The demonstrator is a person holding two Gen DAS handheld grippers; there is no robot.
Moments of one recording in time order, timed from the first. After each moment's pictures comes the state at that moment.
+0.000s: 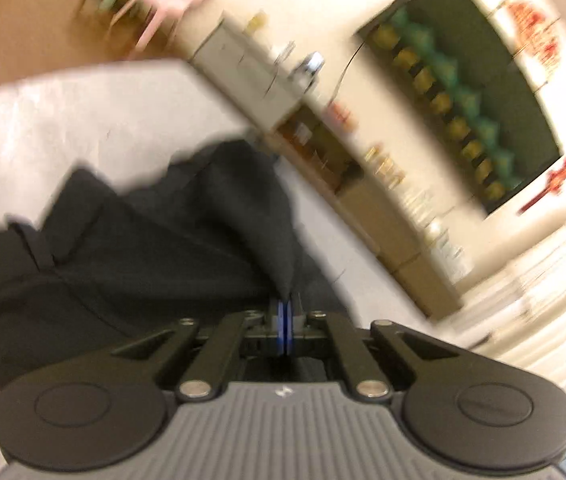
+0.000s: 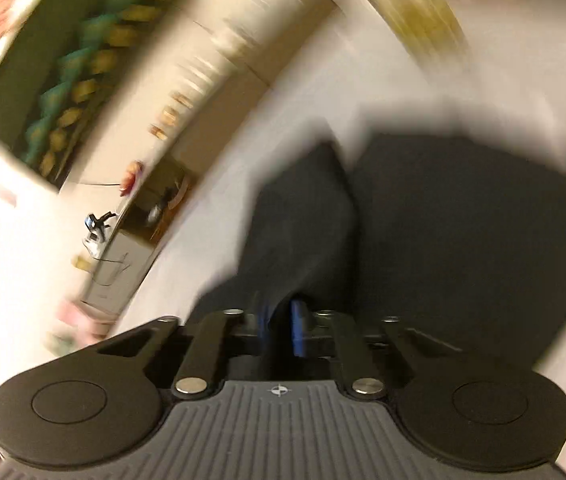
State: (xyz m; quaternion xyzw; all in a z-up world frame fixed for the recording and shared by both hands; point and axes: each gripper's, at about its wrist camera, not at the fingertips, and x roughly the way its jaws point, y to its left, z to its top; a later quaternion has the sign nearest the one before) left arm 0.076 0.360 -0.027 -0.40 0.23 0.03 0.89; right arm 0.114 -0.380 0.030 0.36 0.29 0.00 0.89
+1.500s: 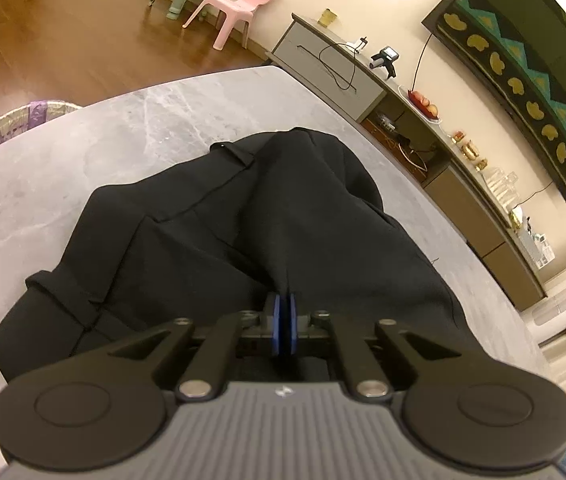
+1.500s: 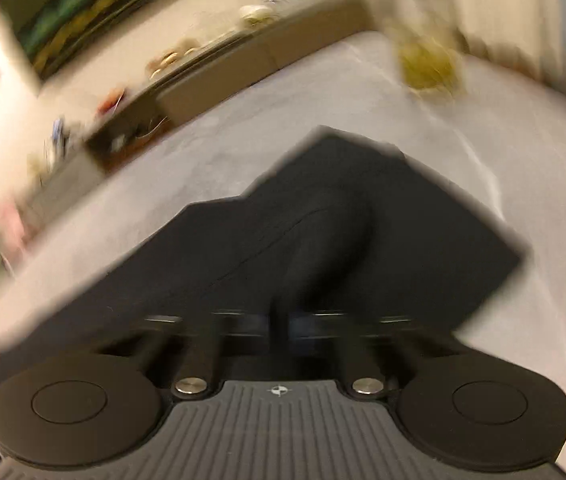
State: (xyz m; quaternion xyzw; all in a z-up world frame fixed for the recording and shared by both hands) left arm 0.041 0.354 -0.027 -0.35 0.33 0.16 0.86; right arm 0.119 -0.353 -0.010 0.14 0.35 -0.02 0.93
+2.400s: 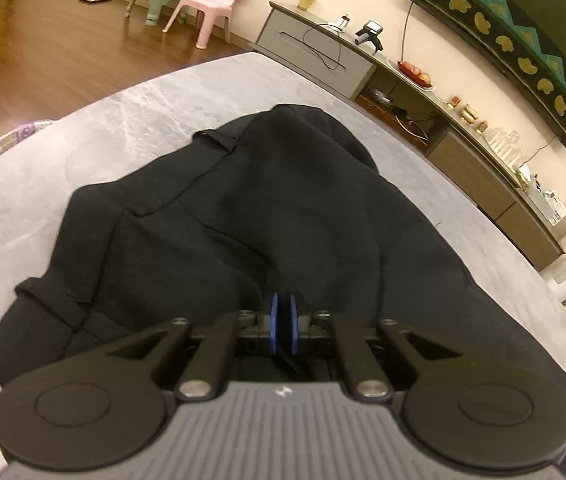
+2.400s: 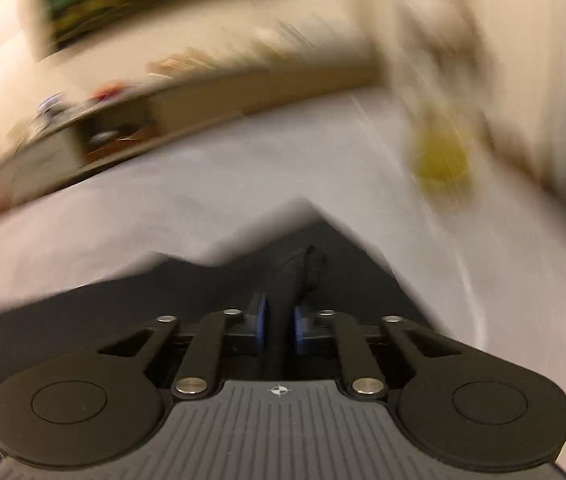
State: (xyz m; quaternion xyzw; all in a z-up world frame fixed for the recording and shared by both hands) left arm 0.050 0.338 -0.035 -0.29 0.36 0.15 0.87; right arm 0.168 -0.334 -0.020 0.02 0.29 0.02 0.96
